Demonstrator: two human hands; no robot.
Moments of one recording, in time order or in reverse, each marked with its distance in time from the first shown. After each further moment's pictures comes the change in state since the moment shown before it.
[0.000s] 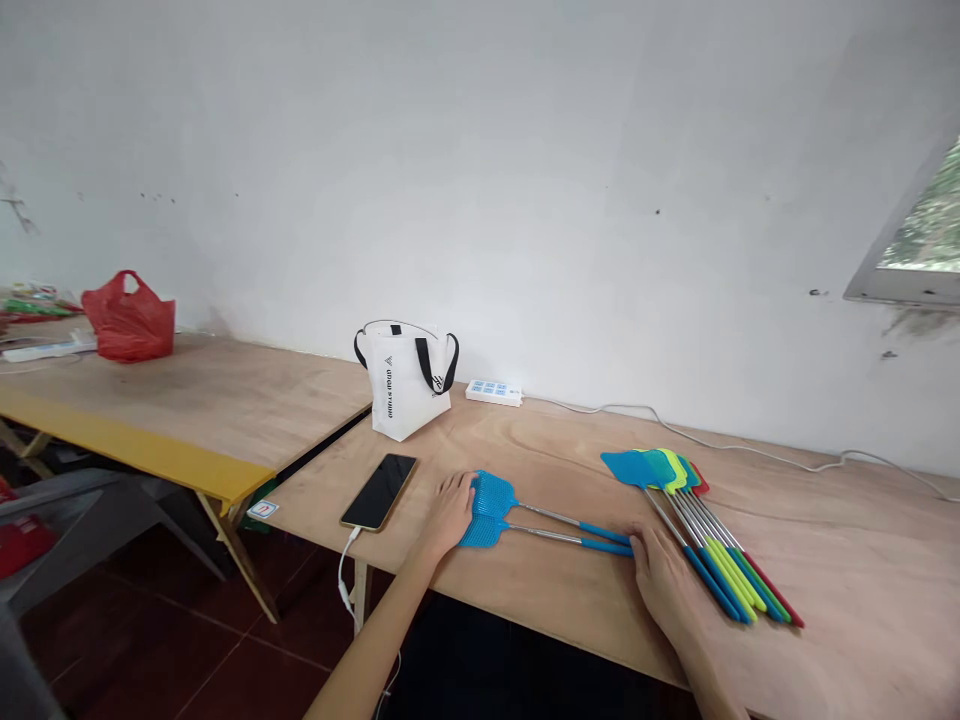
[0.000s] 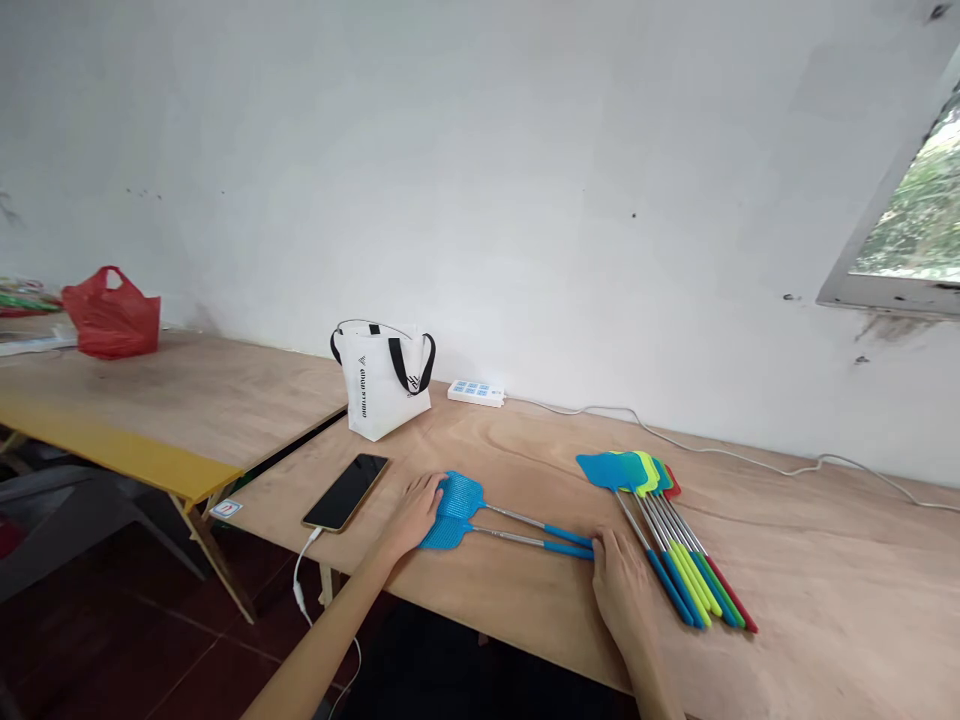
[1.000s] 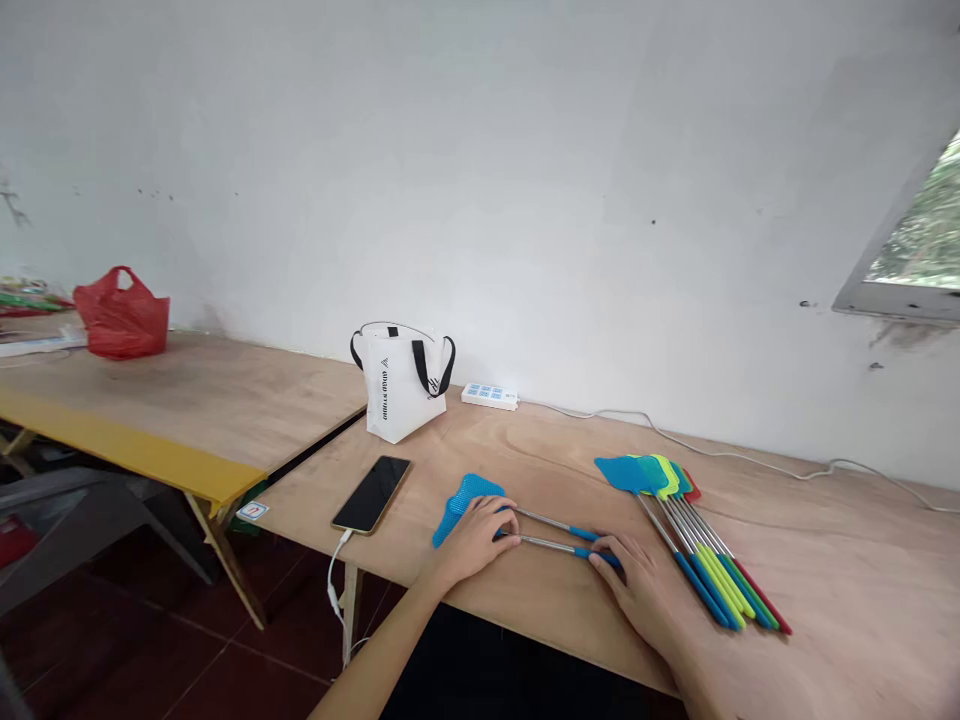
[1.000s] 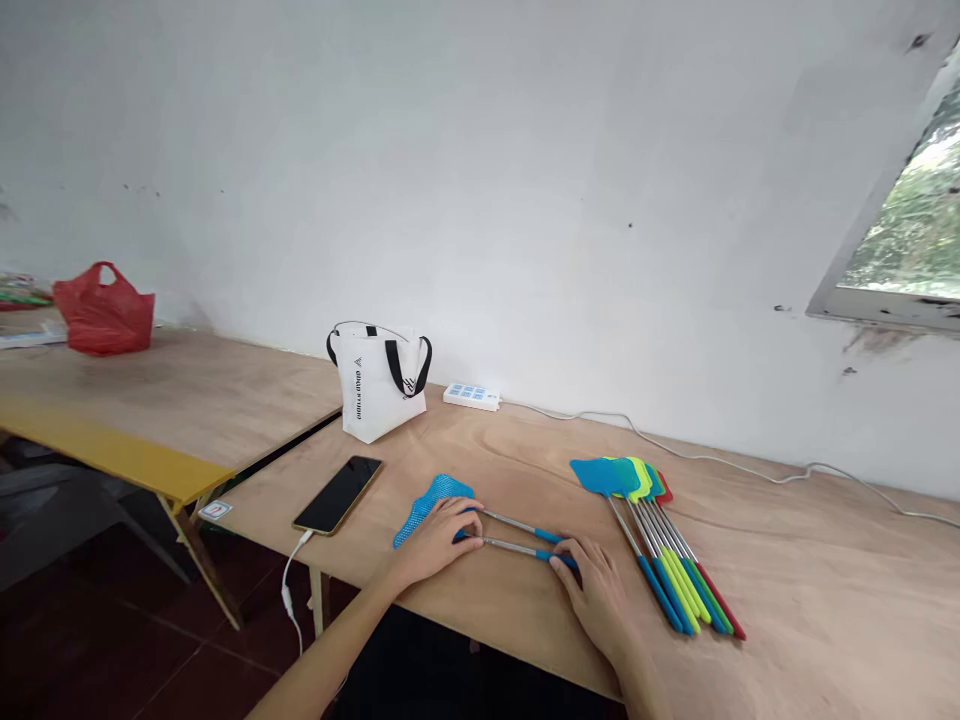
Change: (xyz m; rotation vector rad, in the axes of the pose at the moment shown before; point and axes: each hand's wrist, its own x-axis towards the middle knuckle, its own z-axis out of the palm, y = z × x) left_hand -0.013 0.061 -0.005 -0.165 -0.186 0.317; right_hand -0.002 -0.034 -0.018 0.074 -0.211 -0.183
